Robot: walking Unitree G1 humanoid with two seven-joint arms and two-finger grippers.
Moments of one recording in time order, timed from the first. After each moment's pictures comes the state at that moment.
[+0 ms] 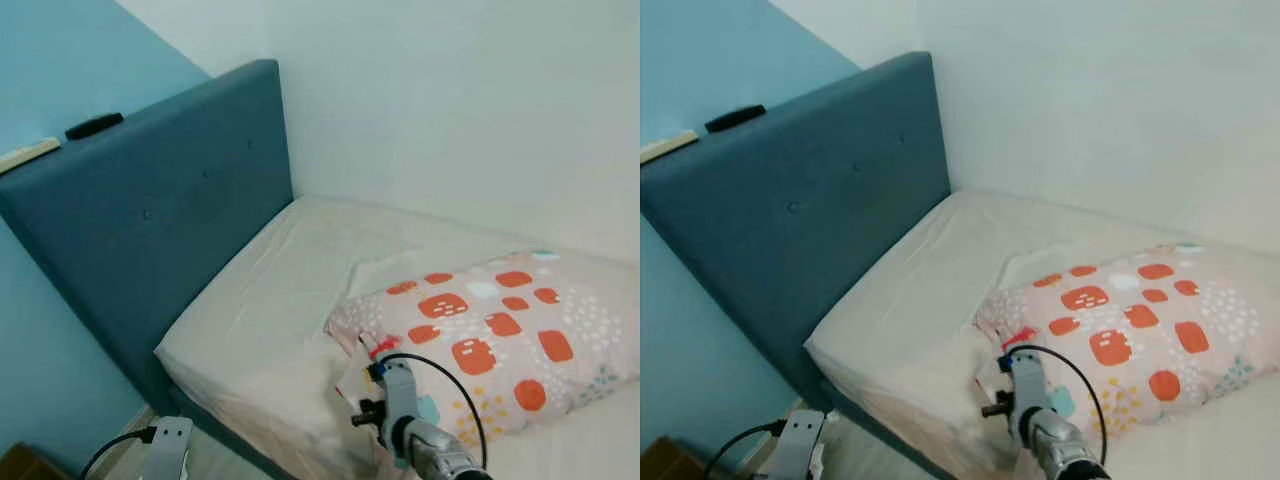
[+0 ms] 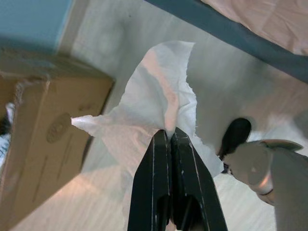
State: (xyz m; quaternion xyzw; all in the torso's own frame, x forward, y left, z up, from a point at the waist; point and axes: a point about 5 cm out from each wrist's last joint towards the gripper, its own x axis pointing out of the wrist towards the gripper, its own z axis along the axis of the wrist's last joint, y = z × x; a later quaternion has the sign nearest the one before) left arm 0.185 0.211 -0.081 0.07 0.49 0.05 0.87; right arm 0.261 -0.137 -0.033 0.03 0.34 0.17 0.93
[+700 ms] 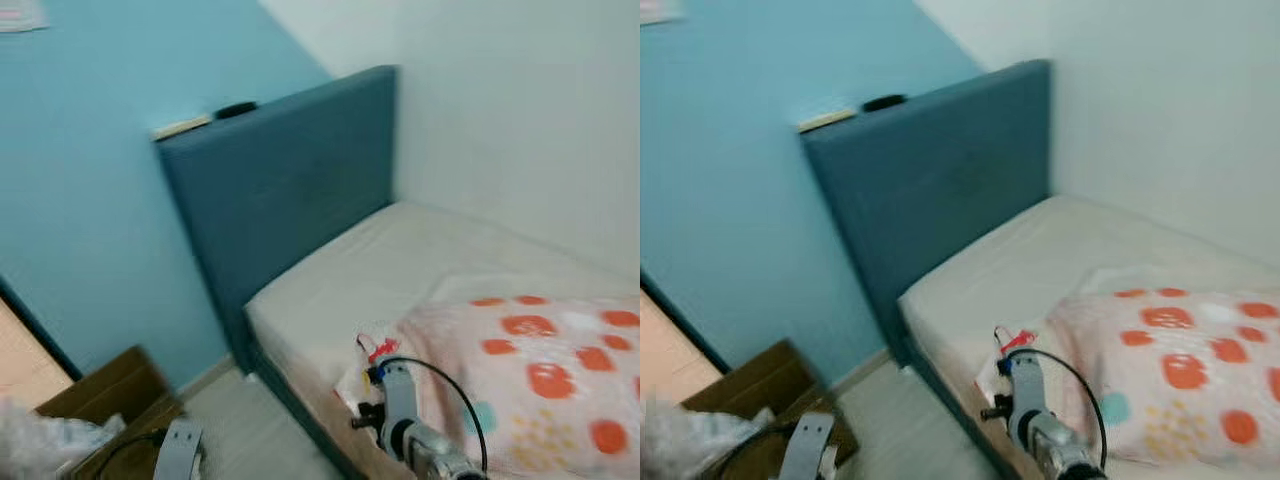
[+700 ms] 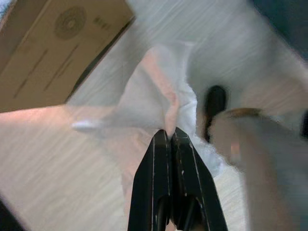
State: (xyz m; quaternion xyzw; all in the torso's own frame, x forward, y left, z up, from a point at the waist) left arm 0.177 0.201 -0.087 0.06 0.50 0.02 0.86; right arm 0.256 -0.141 -0.038 0.03 0.35 0.16 0.92
